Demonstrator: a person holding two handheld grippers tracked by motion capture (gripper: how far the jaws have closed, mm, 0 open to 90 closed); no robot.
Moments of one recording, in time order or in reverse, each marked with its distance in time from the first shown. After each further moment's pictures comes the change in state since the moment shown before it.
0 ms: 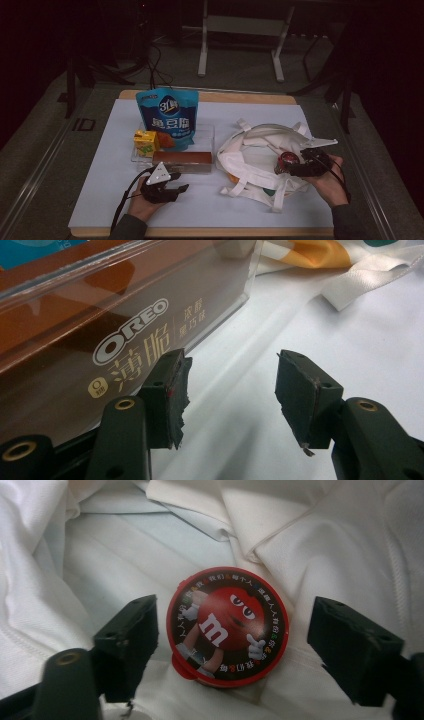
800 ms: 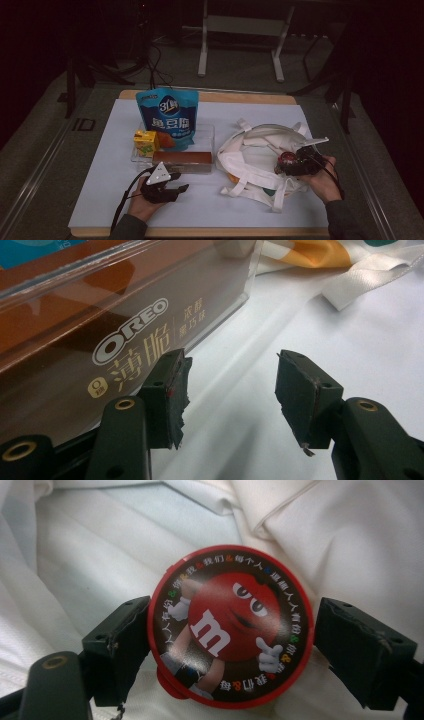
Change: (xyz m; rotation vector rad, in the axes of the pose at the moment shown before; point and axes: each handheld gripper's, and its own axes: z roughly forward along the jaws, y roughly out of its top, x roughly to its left) left arm 0.000 0.000 0.000 0.001 -0.002 -0.001; right arm -0.004 -0.002 0.027 0.092 0.026 0.037
